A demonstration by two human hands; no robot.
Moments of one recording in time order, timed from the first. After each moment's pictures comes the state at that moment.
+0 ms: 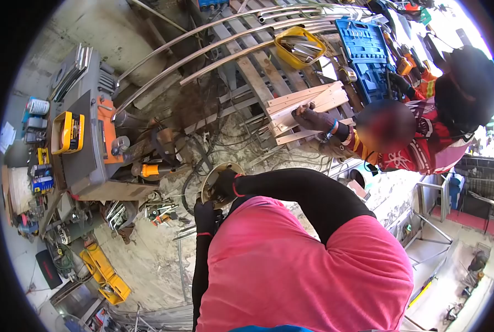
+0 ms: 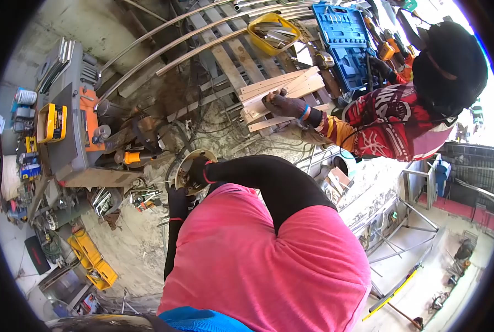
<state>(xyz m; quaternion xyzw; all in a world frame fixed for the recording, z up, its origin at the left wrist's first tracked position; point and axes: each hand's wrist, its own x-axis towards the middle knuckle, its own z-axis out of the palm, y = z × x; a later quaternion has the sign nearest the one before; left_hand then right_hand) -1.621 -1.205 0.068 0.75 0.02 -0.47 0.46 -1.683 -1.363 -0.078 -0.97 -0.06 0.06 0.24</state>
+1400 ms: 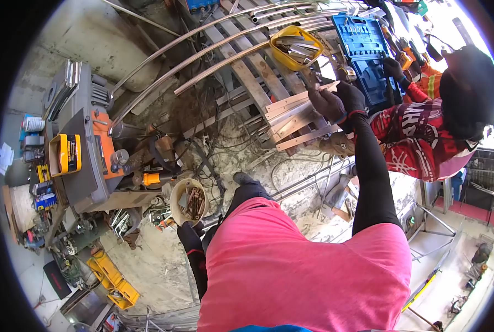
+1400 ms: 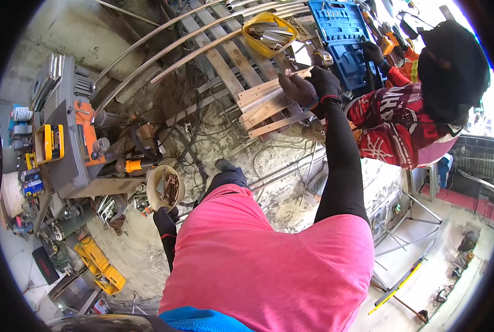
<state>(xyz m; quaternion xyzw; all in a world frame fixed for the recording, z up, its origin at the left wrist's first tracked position) -1.566 -1.142 0.049 0.78 0.12 -0.36 0.50 -1.939 -1.754 0.104 -0.82 0.58 -0.01 0.07</state>
